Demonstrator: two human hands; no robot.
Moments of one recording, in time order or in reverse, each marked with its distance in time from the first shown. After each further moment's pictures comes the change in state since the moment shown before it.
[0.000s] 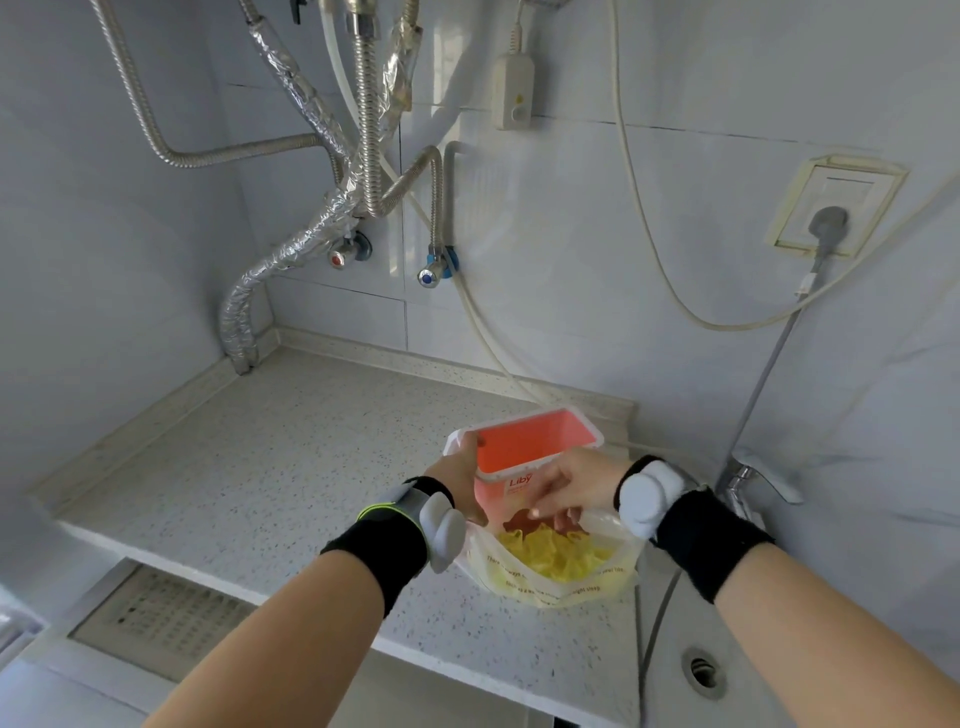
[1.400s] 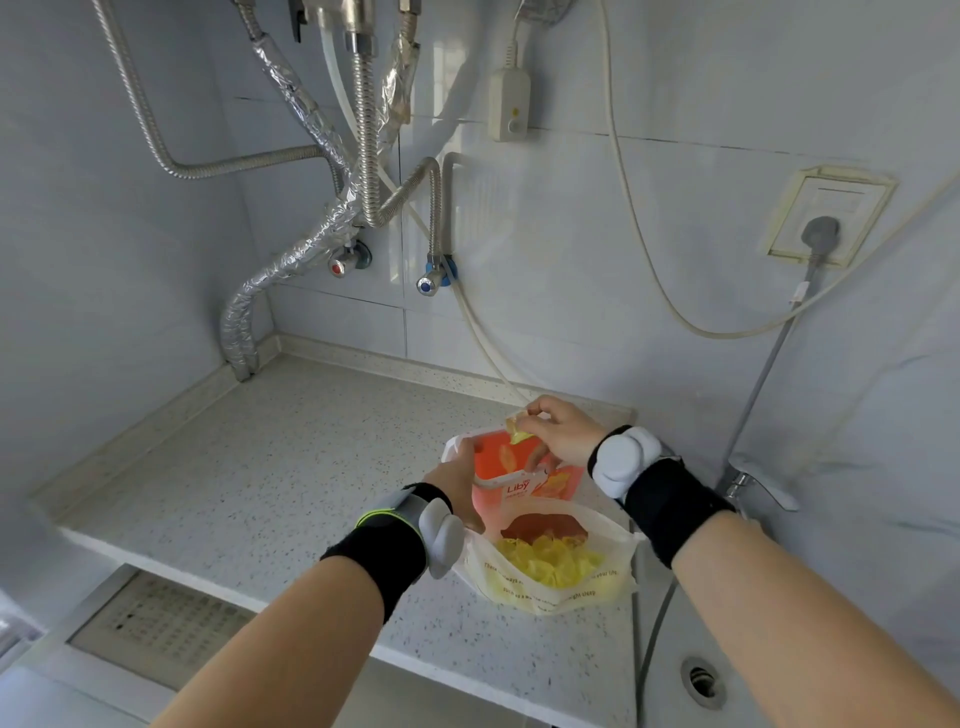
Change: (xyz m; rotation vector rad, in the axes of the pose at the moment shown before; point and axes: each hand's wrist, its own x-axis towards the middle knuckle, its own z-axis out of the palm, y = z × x) left_hand -0.002 0.000 0.000 0.106 0.011 0.022; right_hand 0.027 -0.031 -0.016 0.244 0.339 -0.035
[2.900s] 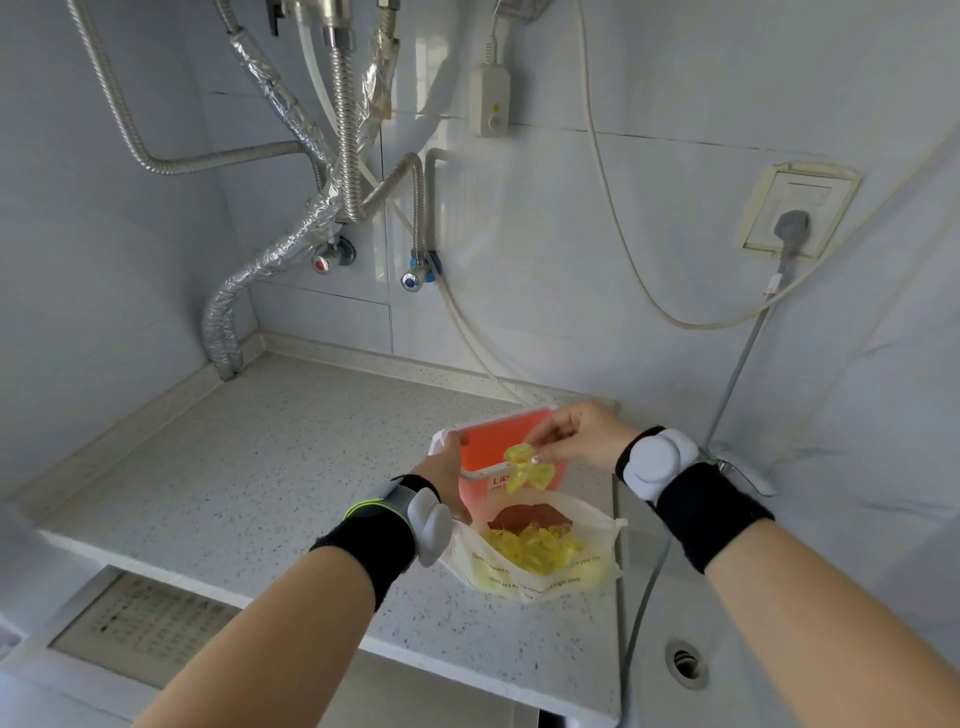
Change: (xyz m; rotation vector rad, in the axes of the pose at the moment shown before) left_hand 0.002 -0.001 0.001 -0.034 -0.010 -0.008; right_hand -0.036 0.011 -0.033 -0.113 -0.091 -0.171
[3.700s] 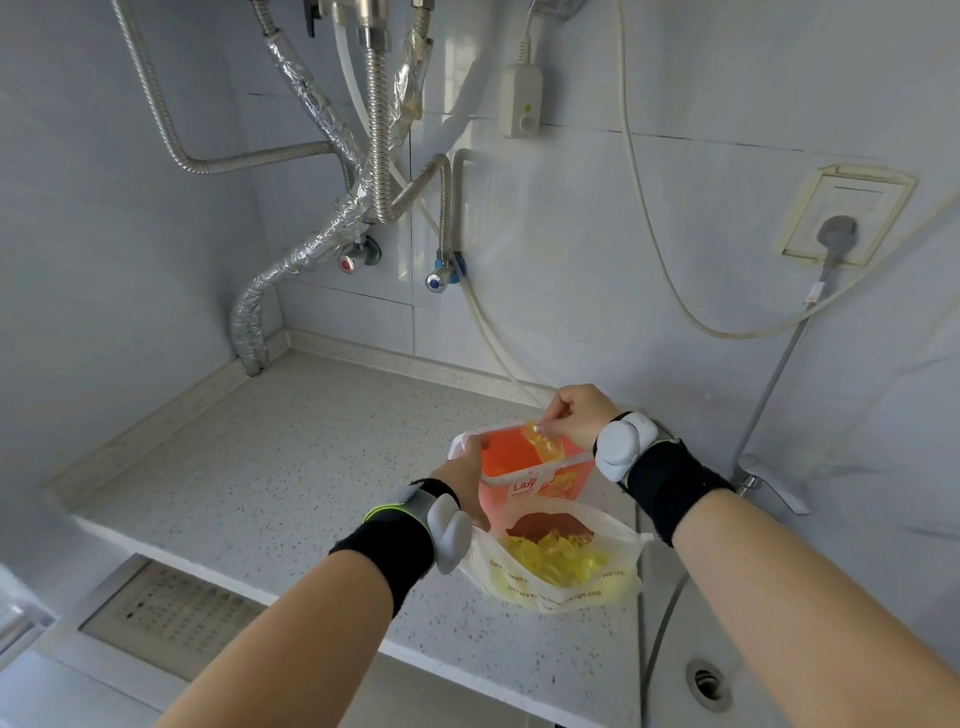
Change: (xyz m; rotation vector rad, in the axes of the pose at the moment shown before) left_hand 0.003 -0.002 0.002 -0.026 0.010 -0.015; right_hand 0.049 -0.001 0.009 -0.201 0.243 0.085
